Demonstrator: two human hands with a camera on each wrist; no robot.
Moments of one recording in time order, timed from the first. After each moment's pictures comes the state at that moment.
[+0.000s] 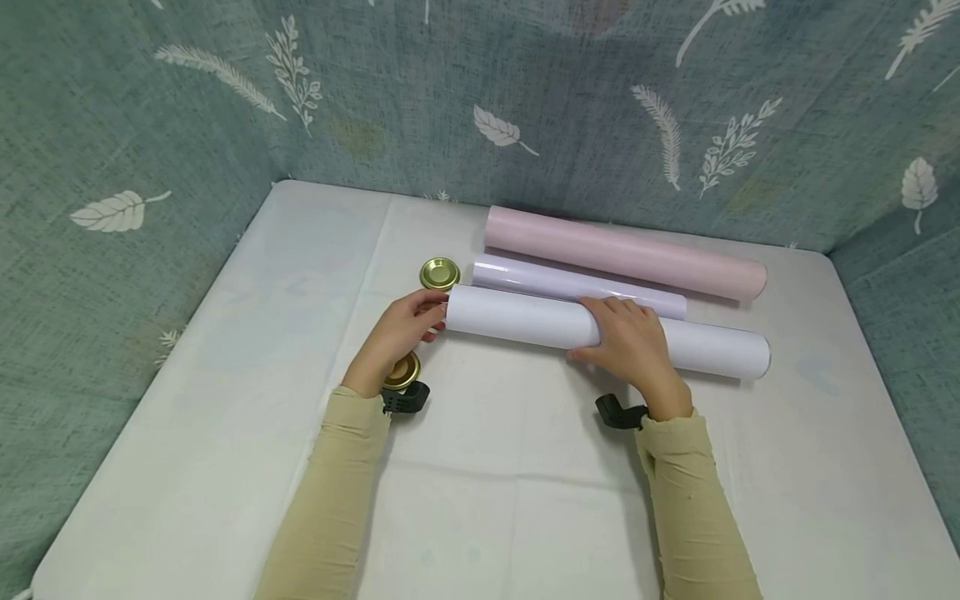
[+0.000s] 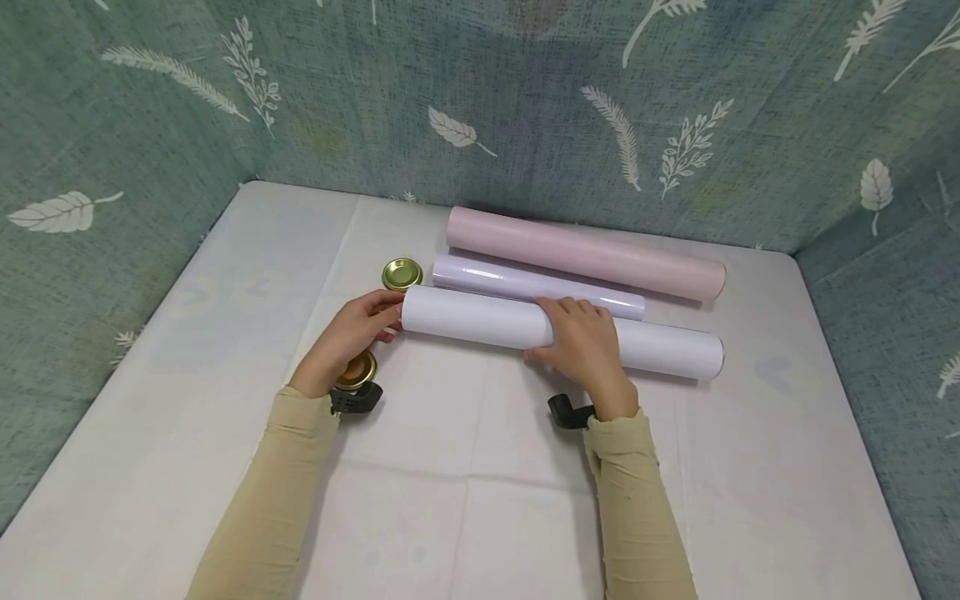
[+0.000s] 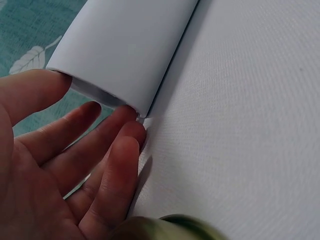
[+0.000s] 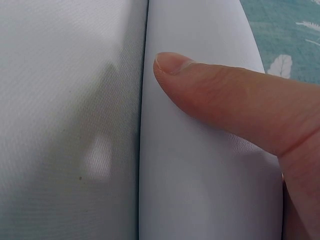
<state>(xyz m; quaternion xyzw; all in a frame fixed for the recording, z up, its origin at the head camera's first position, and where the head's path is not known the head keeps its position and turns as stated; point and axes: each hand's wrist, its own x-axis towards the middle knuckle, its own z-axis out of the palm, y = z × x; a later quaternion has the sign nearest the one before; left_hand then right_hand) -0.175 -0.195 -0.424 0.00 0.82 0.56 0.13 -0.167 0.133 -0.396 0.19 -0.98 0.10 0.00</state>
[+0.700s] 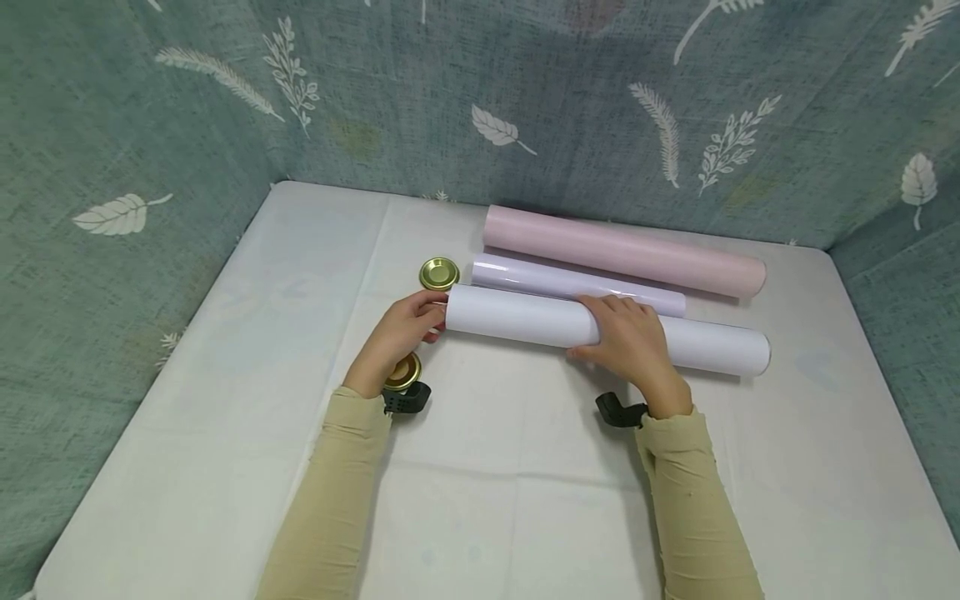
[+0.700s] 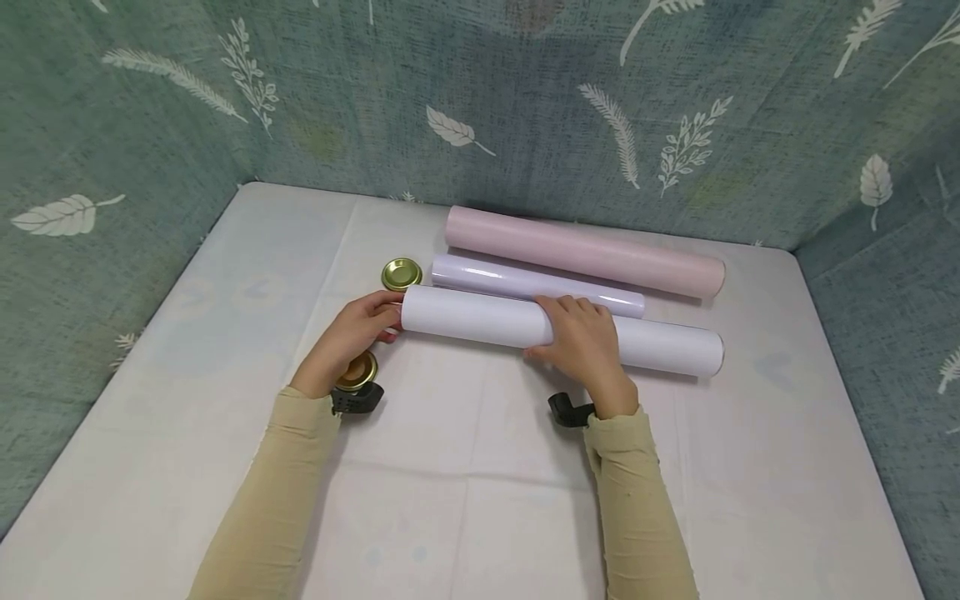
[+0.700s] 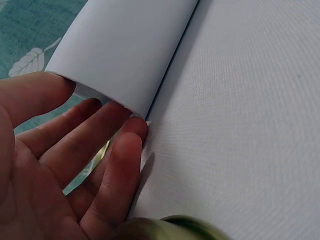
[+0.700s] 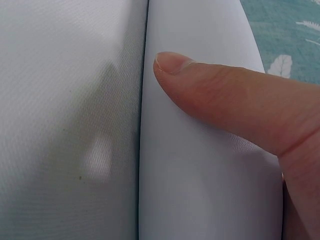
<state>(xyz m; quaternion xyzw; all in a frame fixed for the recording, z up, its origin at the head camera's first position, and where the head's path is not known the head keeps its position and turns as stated) -0.174 -0.194 -0.422 0.01 0.81 0.57 0.13 -0.167 0.133 -0.393 0.18 -0.98 0.10 -0.01</state>
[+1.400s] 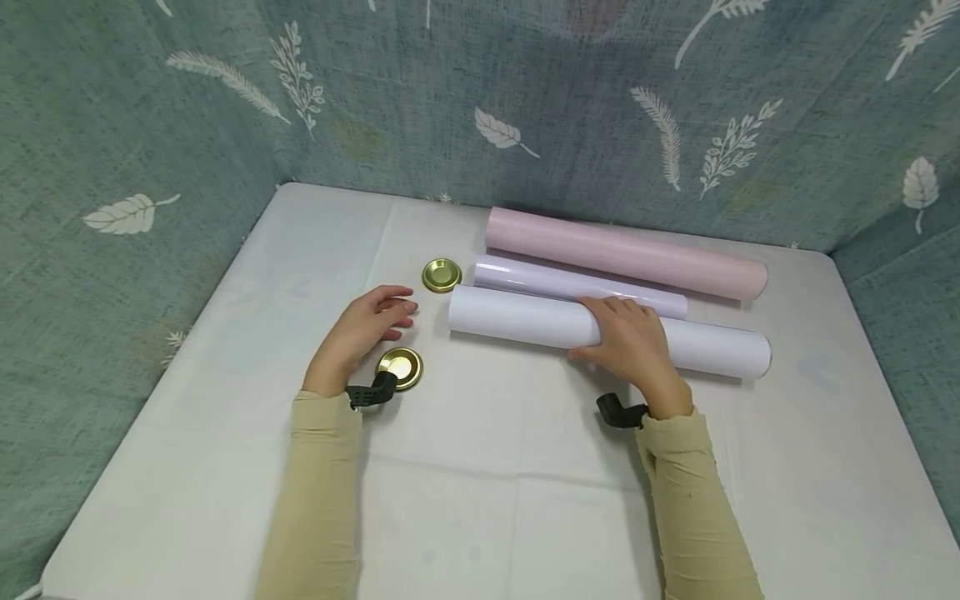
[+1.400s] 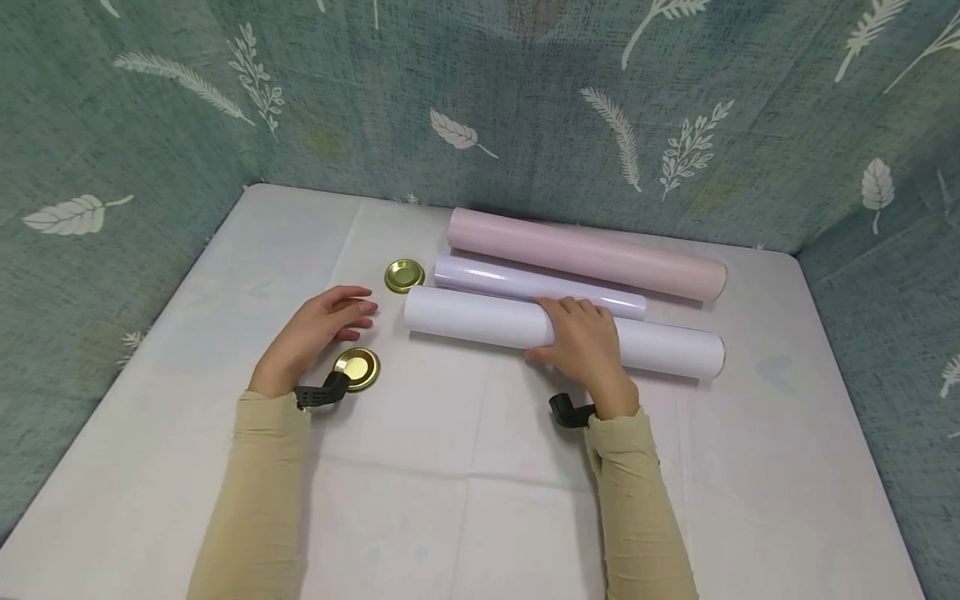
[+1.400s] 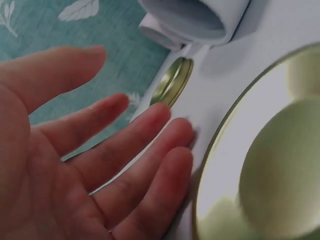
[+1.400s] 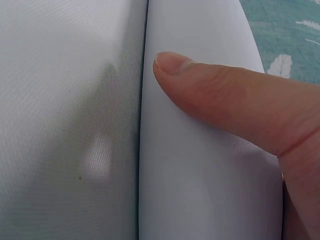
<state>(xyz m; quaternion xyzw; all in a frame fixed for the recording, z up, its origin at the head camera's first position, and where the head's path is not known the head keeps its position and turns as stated) -0.154 -0.237 -0.384 -0.04 0.77 0.61 0.16 -0.166 0.133 -0.393 0.18 -0.98 0.10 0.00</state>
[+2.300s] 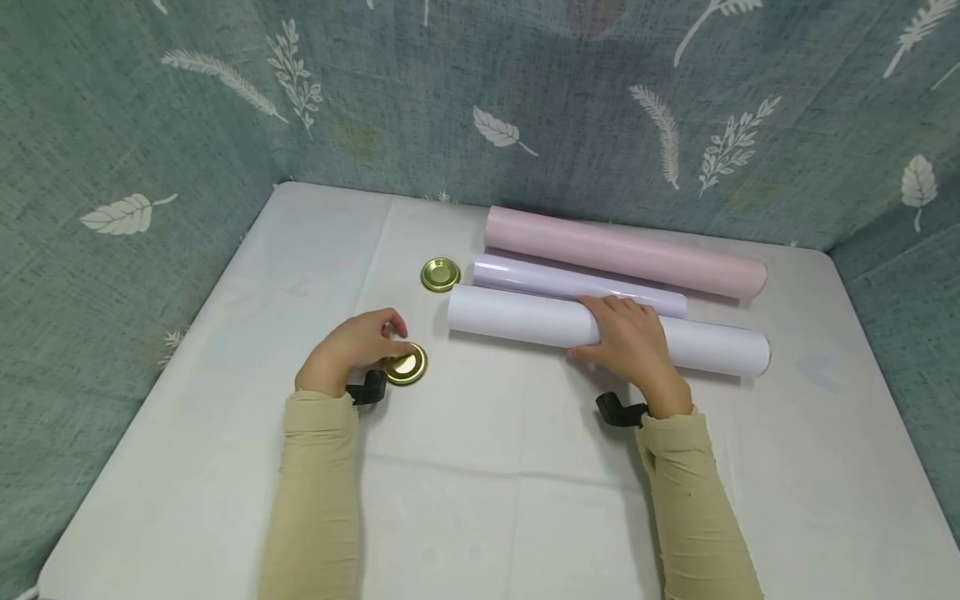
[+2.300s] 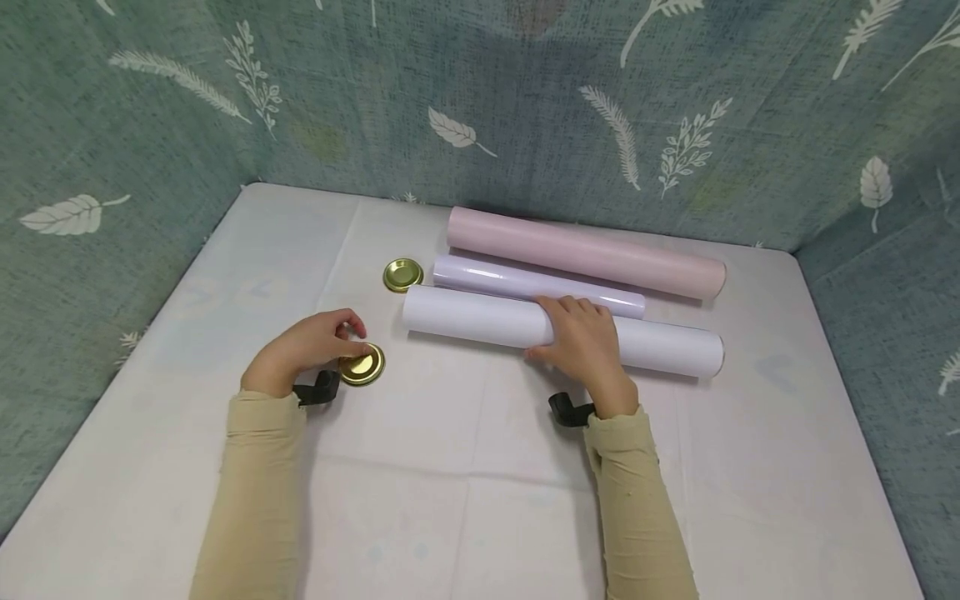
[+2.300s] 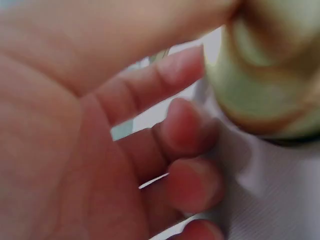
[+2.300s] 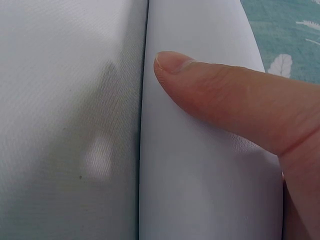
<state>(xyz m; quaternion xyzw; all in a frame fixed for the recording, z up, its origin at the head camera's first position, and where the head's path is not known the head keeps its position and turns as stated) -0.154 -0.248 -0.400 0.05 0.92 0.31 0.22 -0.167 0.132 -0.395 0.19 -0.98 0.10 0.00</state>
